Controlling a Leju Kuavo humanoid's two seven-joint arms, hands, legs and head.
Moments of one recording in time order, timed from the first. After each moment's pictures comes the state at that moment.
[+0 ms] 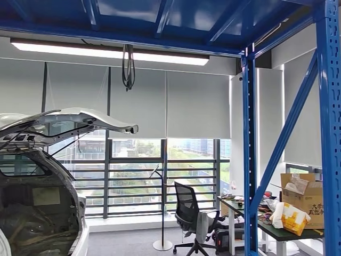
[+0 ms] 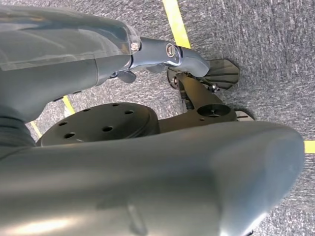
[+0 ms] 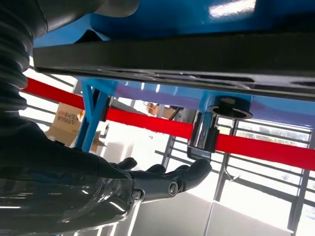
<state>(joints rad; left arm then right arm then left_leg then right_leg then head) -0.11 0.02 -1.42 -0.14 1.52 0.05 -0.31 -0.82 0.24 0.69 -0.51 1.48 -0.30 0.14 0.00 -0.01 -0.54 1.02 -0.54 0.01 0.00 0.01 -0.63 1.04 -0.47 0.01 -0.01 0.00</state>
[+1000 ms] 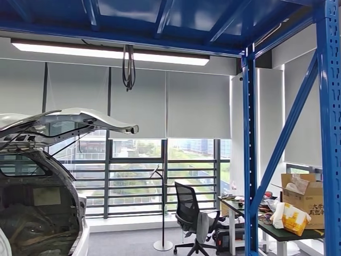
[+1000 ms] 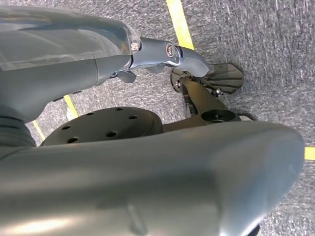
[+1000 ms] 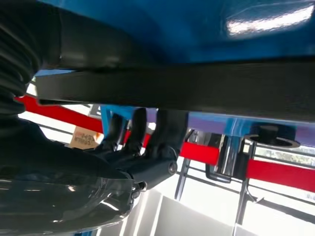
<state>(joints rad) -0.11 0.02 -1.41 -0.14 1.52 0.08 -0.30 -0.83 0.20 0.62 -0.41 1.42 -0.36 0.12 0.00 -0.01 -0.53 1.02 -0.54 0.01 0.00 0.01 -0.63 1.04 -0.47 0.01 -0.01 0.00</state>
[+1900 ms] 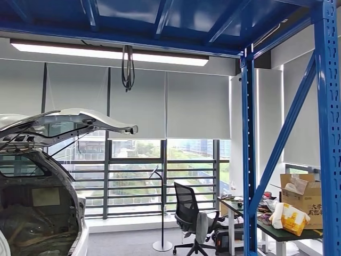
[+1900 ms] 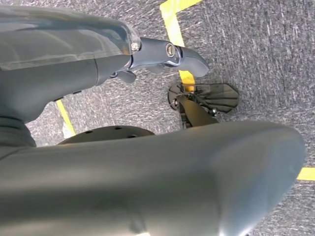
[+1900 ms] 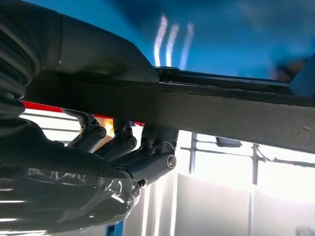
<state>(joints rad) -0.11 0.02 -1.44 -0.14 1.52 0.16 -0.34 -0.74 0.12 0.54 -0.65 1.39 -0.45 0.03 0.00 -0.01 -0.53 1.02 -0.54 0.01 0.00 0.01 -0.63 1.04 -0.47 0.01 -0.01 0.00</state>
